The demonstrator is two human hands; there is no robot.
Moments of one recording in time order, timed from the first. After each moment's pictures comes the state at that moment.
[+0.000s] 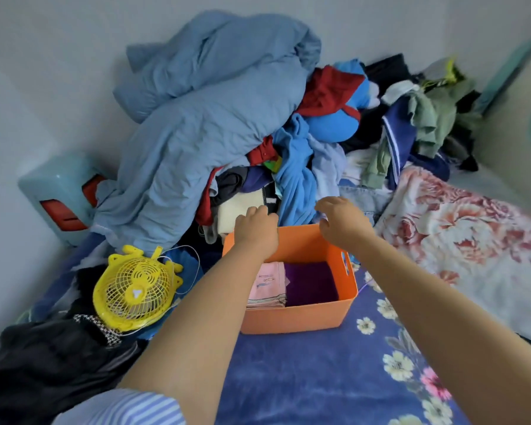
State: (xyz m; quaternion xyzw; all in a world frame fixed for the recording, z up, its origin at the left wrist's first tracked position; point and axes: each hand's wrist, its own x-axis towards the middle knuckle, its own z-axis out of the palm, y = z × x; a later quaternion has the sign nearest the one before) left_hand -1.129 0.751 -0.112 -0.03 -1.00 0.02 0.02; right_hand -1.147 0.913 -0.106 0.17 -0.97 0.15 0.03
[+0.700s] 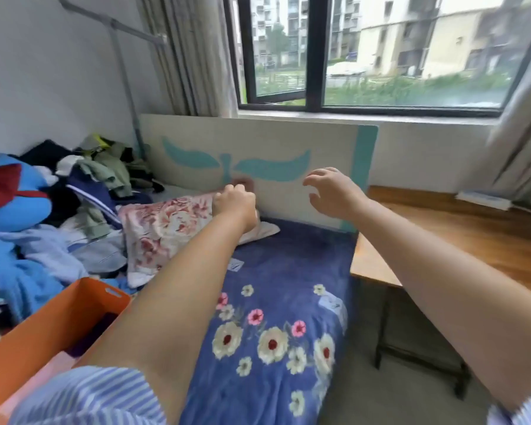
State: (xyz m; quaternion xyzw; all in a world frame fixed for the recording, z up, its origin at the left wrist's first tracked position) left_hand -0.790 1.023 0.000 -0.51 -0.85 0.03 0.10; right_hand -0.637 1.128 0.006 -0.32 -0.93 0.01 0.17
